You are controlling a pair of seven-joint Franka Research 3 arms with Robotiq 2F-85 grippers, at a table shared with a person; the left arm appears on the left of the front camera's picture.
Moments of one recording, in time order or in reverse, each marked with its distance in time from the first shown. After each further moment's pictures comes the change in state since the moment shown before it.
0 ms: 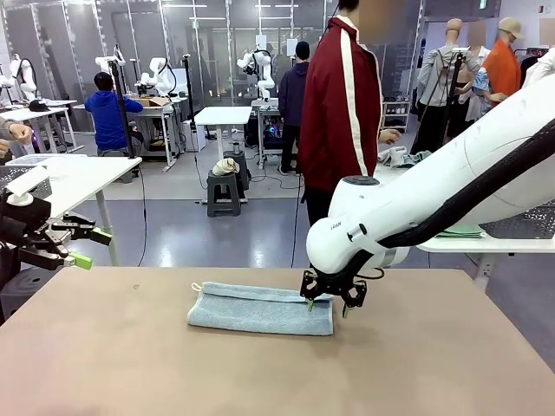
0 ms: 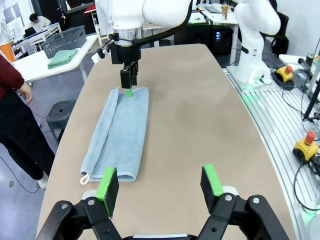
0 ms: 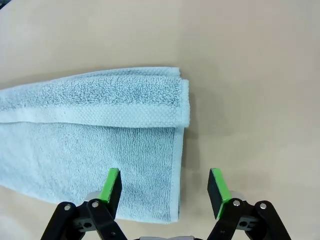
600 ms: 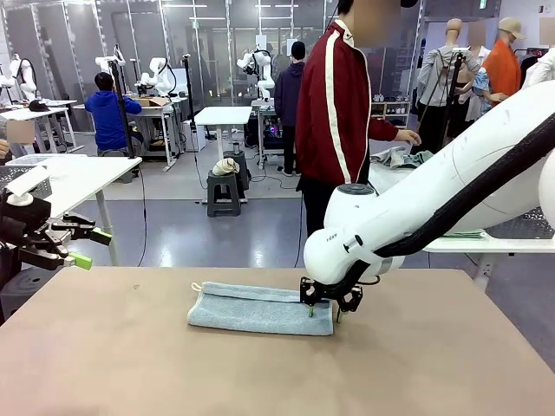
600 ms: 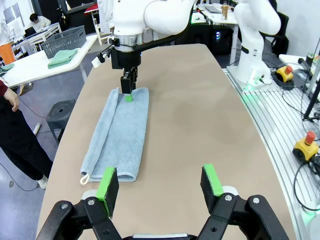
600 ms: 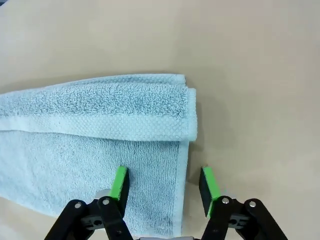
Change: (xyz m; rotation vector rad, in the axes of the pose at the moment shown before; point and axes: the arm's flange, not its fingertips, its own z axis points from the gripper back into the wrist) left arm 0.000 0.000 0.000 0.000 0.000 0.000; right arm 0.000 0.003 -0.016 -0.006 -0.025 0.009
